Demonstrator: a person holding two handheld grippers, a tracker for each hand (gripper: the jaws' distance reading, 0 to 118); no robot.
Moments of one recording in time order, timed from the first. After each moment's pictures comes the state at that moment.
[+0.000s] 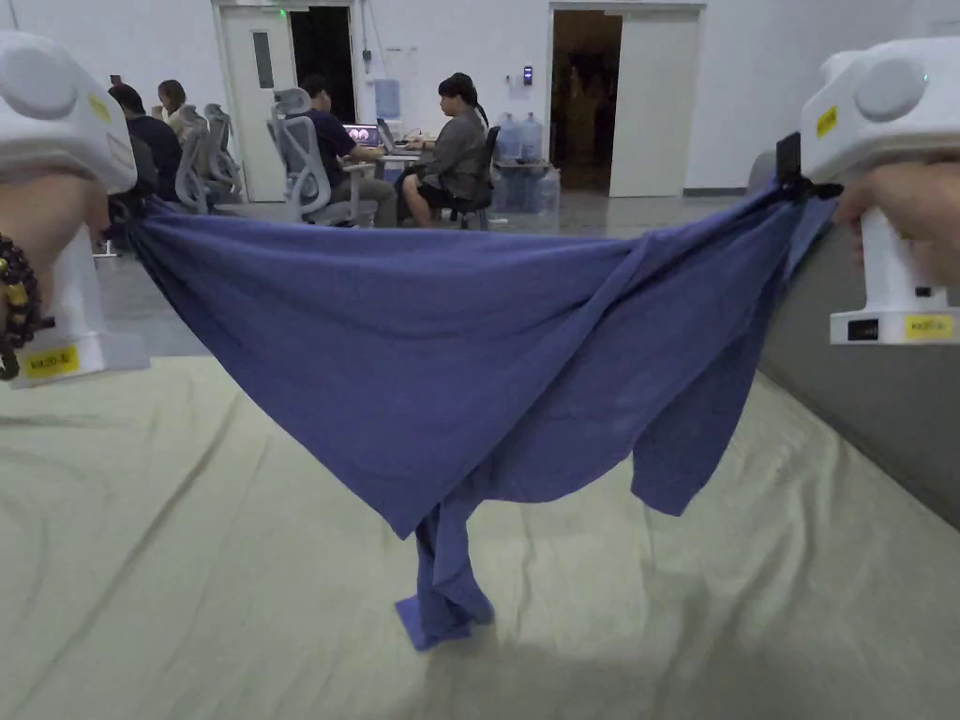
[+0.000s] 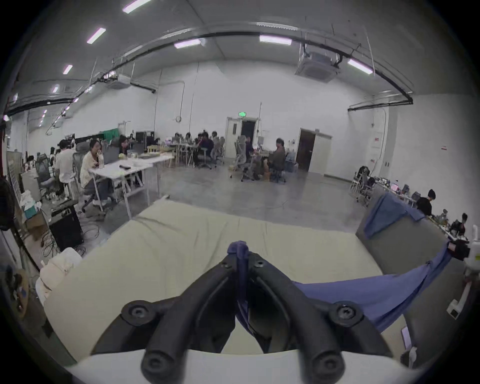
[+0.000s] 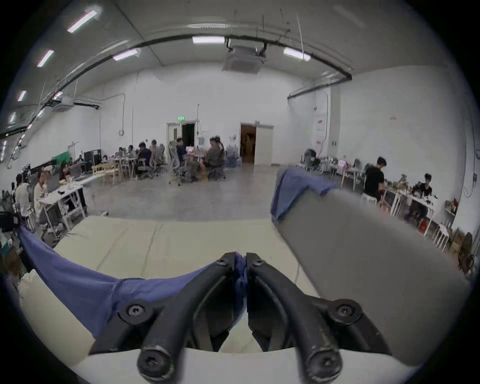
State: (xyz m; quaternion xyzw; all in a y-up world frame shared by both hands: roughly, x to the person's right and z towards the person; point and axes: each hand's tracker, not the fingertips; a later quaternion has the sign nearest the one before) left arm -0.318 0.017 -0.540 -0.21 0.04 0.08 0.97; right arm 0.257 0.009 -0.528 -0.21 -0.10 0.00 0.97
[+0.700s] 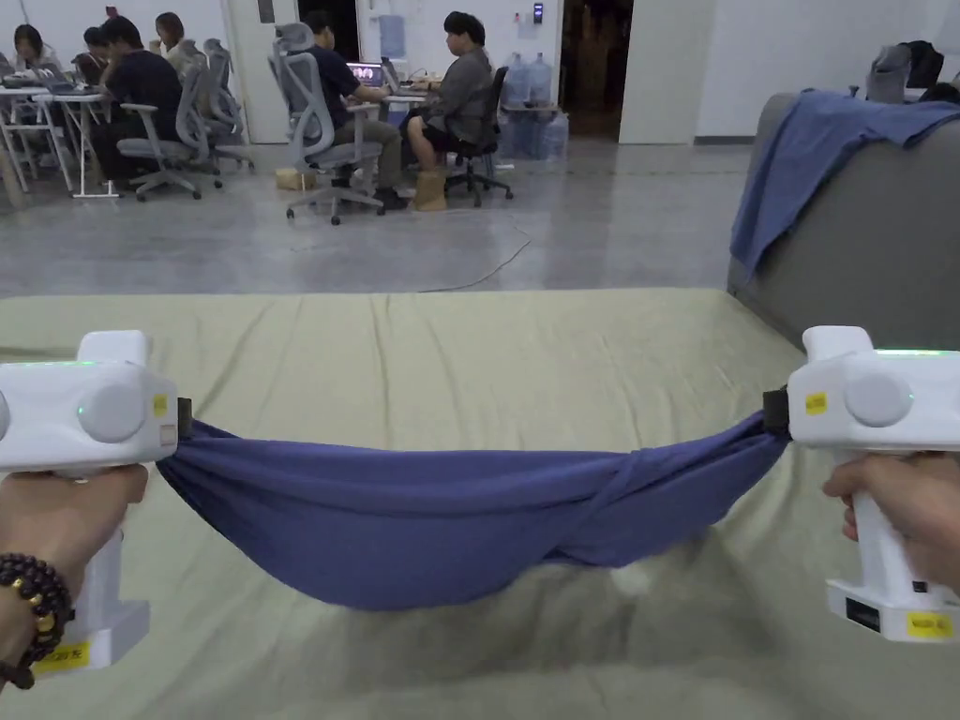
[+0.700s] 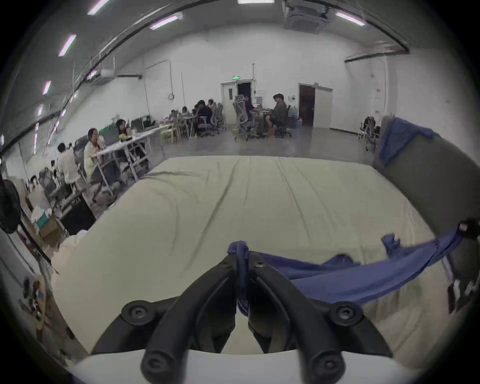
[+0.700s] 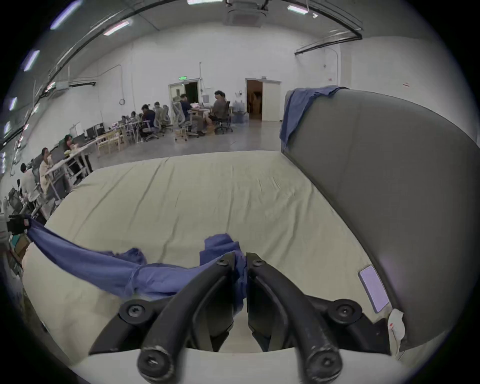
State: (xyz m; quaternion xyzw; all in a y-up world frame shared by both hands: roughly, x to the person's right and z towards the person) left arm -0.308 -0.188 -0.430 -0.29 0.06 -0.02 0.96; right arm 0.252 -0.196 -0.408 -0.31 -0.06 -0.01 0.95
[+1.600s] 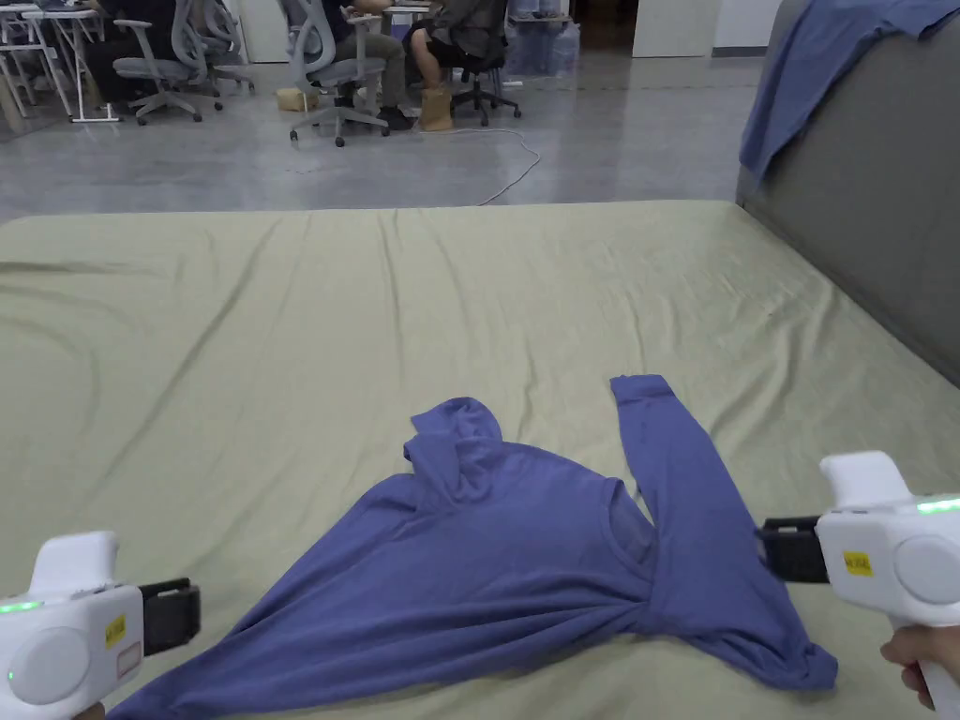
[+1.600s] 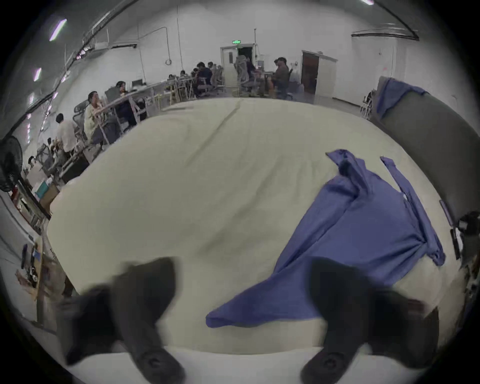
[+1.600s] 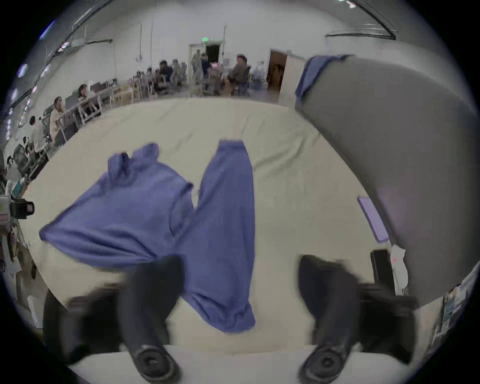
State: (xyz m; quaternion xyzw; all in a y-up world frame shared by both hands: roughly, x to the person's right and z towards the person) left arm -0.340 -0.326 -0.258 -0.39 0.05 0.02 0.92; right arm 0.234 -0.302 -0.259 -0.40 -0.02 0.05 0.92
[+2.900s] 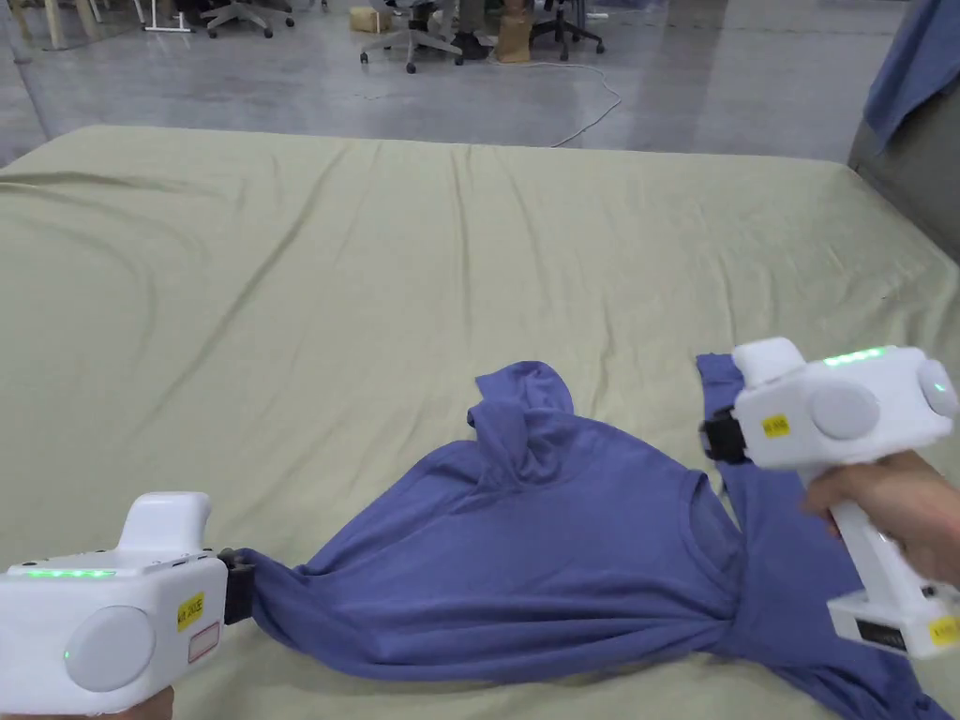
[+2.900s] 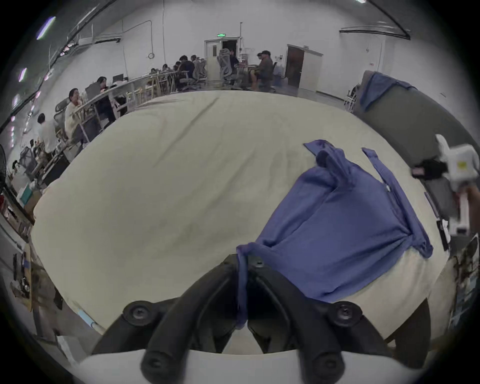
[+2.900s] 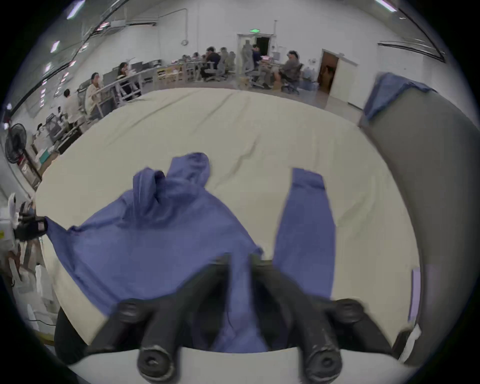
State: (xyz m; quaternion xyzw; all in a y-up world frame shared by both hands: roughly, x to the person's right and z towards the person) left arm -0.321 -0.340 -0.274 -0.42 -0.01 0.03 0.91; right arm 0.136 -0.316 -0.456 -0.44 0.13 0.10 0.88
